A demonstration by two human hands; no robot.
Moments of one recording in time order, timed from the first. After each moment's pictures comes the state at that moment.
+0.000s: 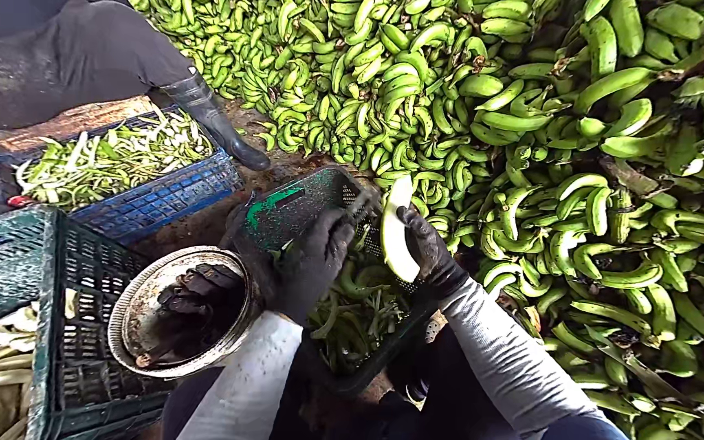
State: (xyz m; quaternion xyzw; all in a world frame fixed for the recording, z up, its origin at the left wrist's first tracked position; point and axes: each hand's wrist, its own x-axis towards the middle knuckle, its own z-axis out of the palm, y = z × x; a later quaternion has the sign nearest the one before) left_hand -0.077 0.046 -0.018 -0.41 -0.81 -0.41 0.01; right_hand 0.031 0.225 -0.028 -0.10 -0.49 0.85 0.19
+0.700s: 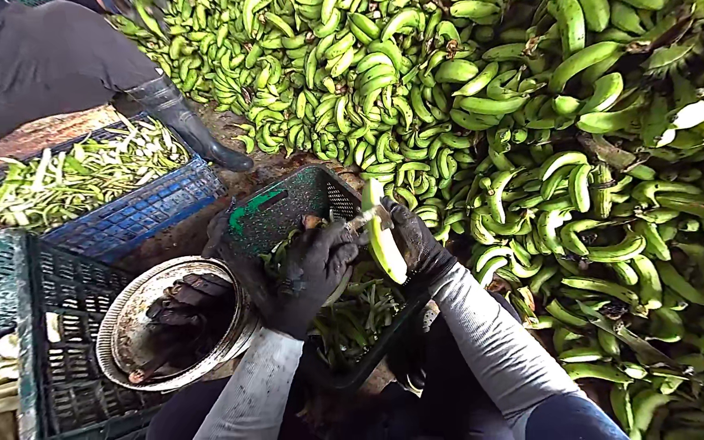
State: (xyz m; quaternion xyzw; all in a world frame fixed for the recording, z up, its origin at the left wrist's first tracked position) left_hand -0.060 0.048 -0.033 -0.47 -0.79 -0.37 0.10; right_hand 0.036 0.226 -0.020 -0.18 -0.48 0.85 0.14
